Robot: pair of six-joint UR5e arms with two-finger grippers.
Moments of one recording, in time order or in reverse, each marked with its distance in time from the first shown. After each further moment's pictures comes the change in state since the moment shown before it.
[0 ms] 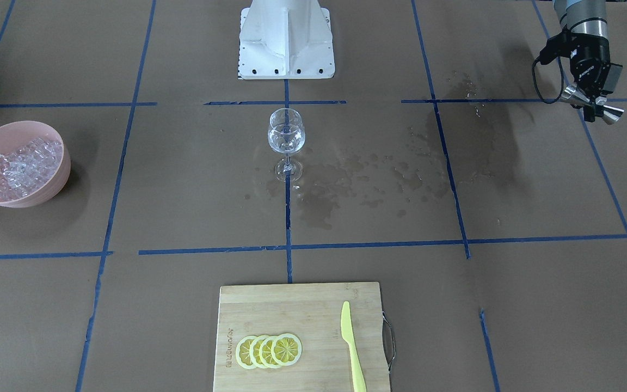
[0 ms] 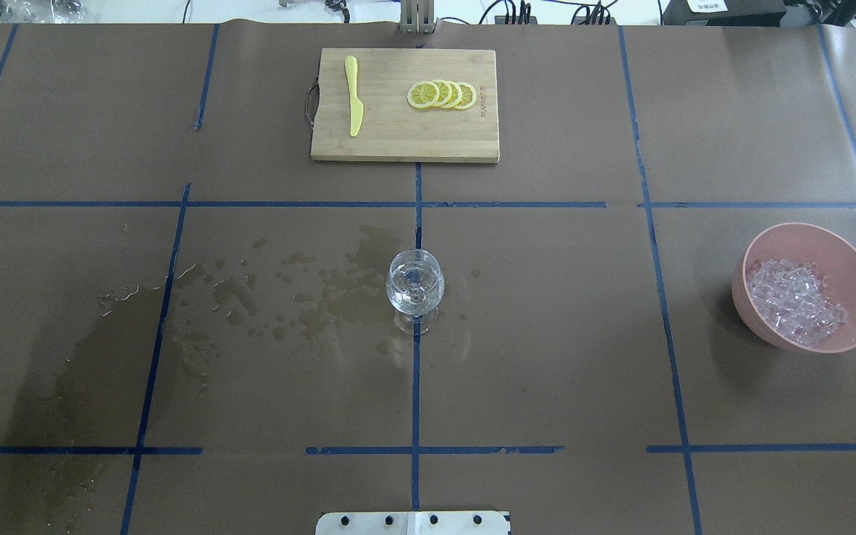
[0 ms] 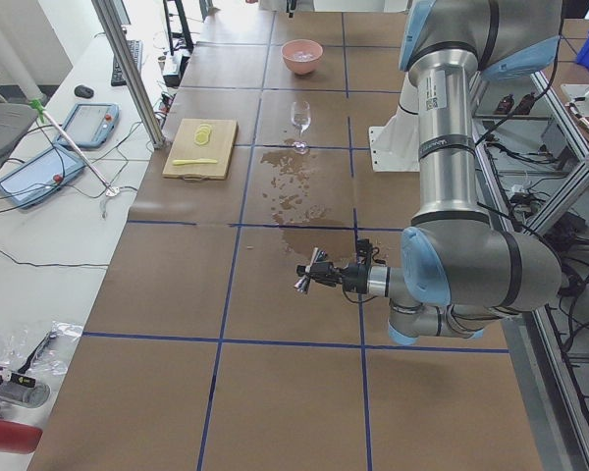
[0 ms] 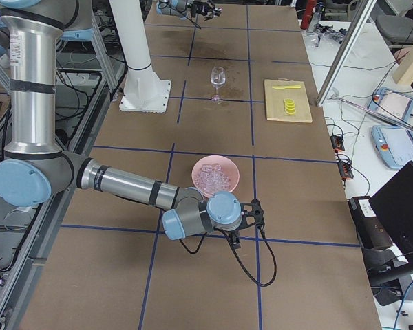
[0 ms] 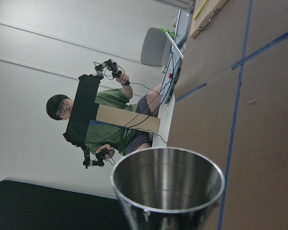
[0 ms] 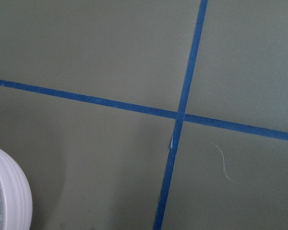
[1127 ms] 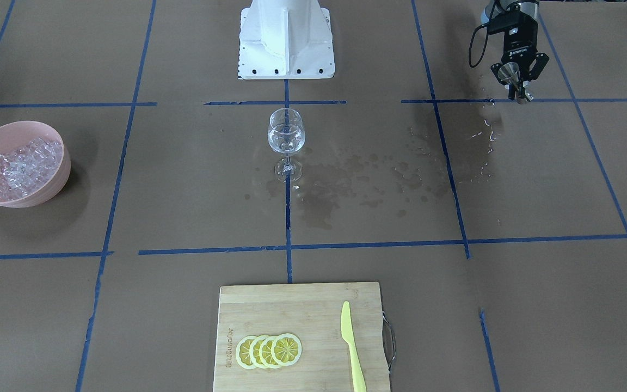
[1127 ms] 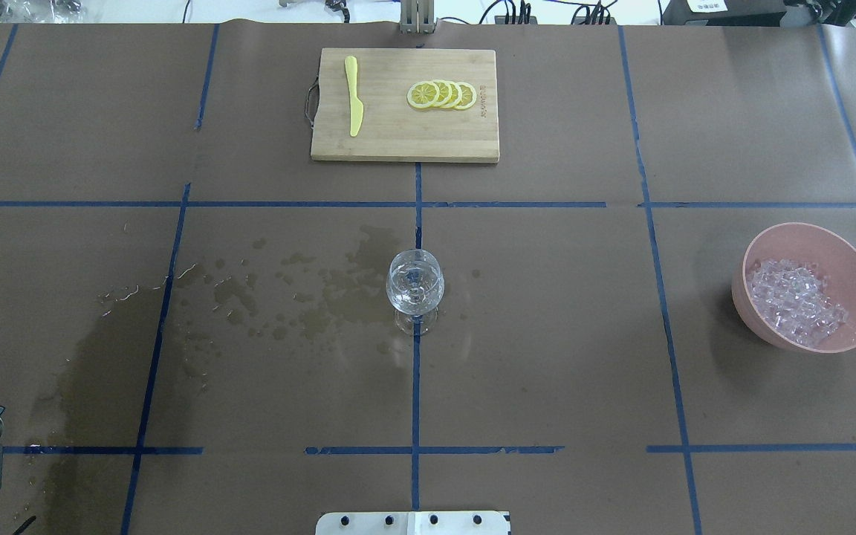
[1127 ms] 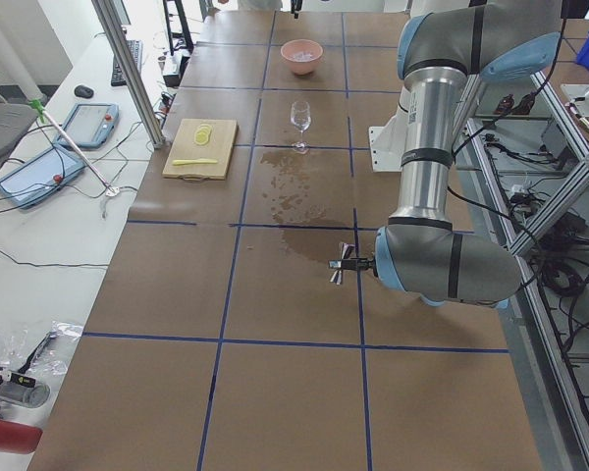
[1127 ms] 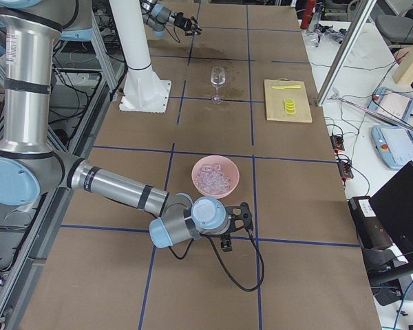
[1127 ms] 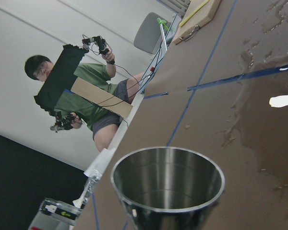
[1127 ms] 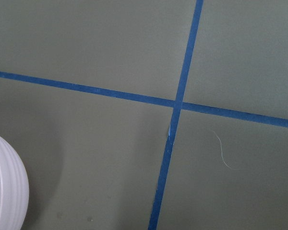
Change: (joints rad) left arm 0.471 -0.165 -0.206 -0.351 0.406 -0.062; right arm 0.000 -0.035 -0.009 0.097 -0.002 0.052
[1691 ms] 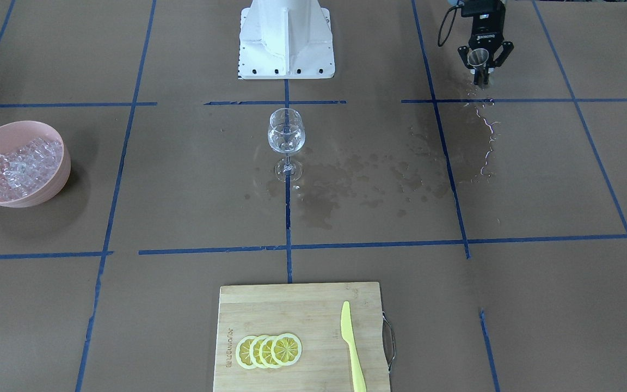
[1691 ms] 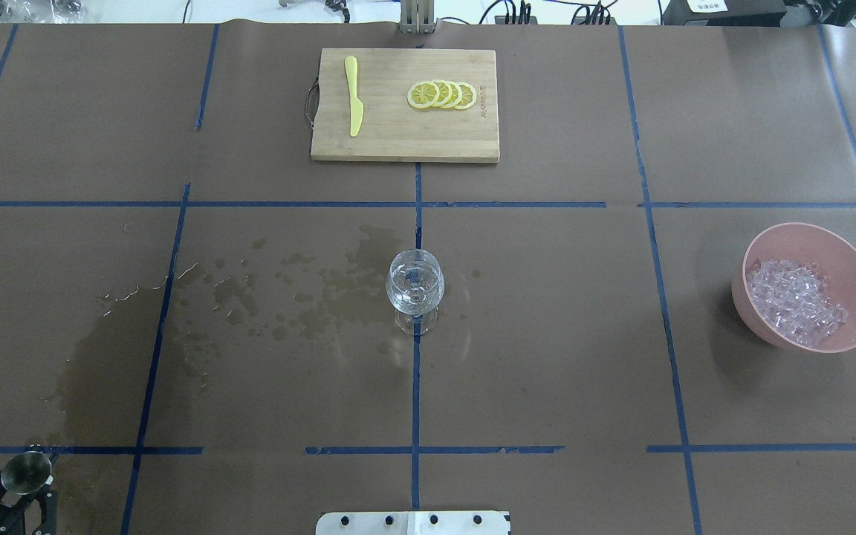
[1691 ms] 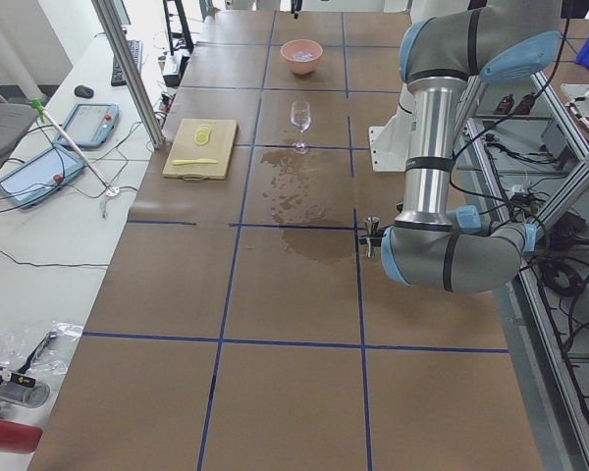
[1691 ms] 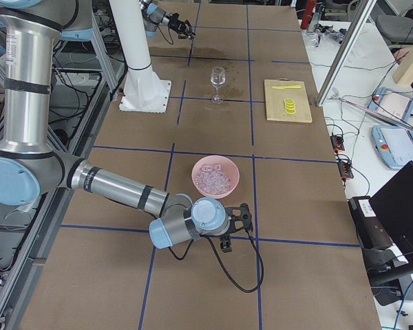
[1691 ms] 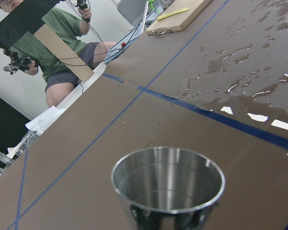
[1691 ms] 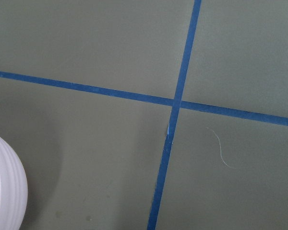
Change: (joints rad) left arm 0.051 -0.162 -0.145 -0.014 0.074 -0.019; right arm 0.000 0.000 -0.002 -0.001 0.000 0.001
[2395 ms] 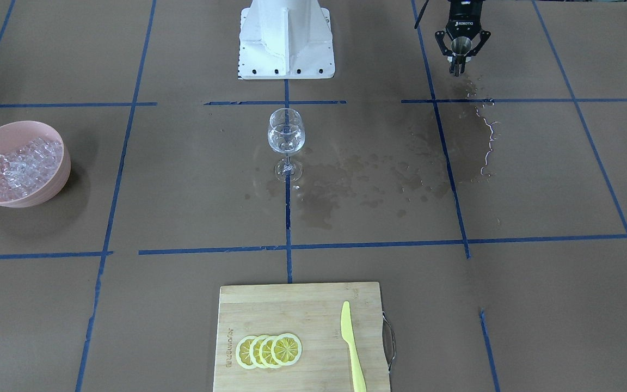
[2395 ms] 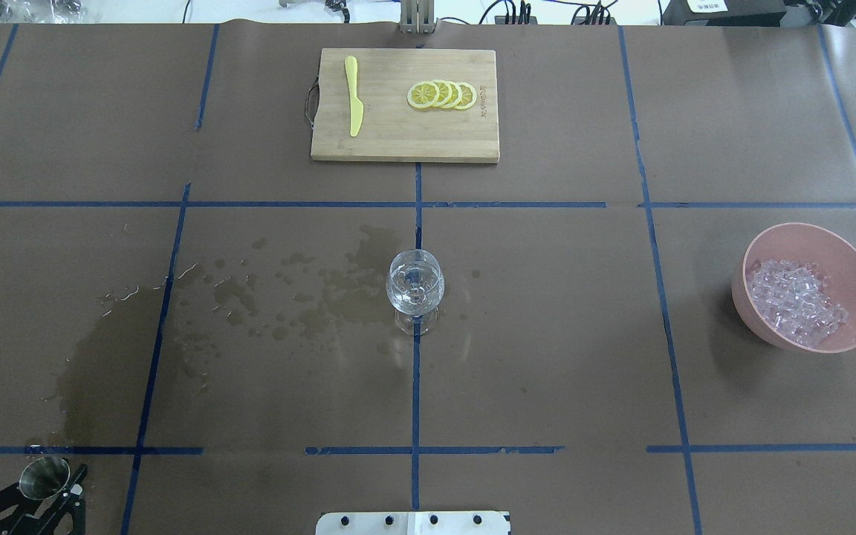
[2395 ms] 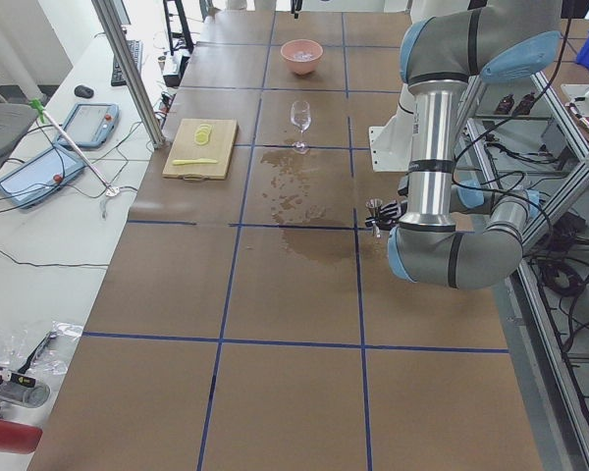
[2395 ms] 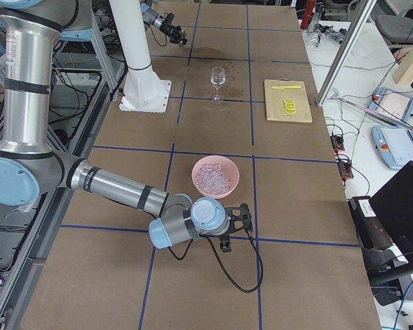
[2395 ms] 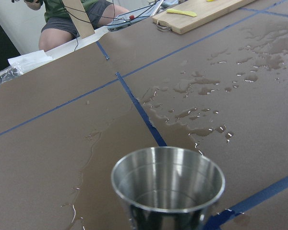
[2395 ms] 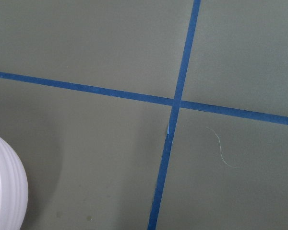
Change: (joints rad) left arm -0.020 -0.054 -0.128 -0.002 0.020 -0.063; right arm 0.001 -0.004 0.004 0.001 0.000 0.006
